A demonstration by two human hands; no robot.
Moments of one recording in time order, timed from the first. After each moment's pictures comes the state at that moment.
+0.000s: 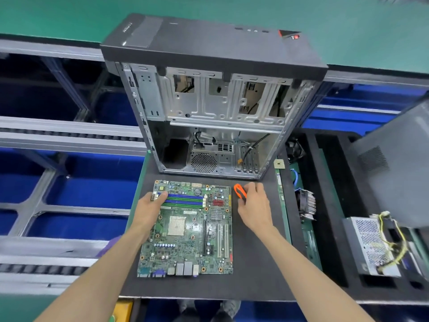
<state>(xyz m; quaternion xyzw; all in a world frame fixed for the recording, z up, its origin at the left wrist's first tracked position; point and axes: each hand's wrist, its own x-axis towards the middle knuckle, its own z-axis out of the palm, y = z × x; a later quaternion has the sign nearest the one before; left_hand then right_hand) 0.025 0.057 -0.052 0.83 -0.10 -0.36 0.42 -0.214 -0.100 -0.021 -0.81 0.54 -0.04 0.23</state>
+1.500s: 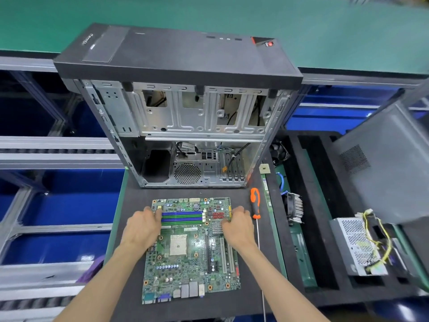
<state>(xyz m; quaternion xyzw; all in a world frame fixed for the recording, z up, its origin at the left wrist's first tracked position) 0.016 0.030 -0.058 0.90 -0.38 -0.20 0.04 -0.210 -0.084 -0.031 -0.71 0.62 0.01 0.33</state>
